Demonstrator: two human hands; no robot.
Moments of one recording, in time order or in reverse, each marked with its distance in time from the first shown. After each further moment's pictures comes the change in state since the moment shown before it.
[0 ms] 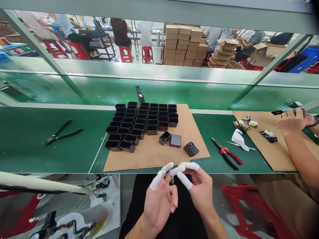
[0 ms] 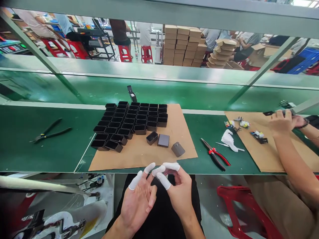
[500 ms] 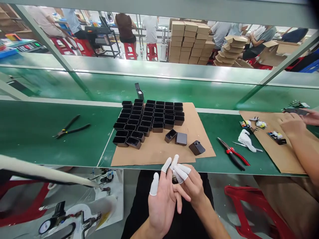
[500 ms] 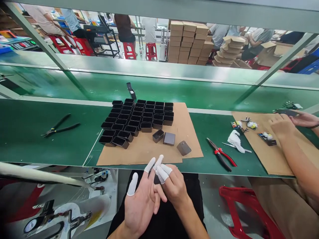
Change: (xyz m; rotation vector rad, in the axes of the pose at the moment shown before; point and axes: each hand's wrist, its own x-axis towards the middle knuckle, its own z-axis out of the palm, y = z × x) left_hand -0.021 -0.001 0.003 0.050 0.023 0.179; right_hand -0.002 0.045 0.025 -0.357 -0.077 -0.773
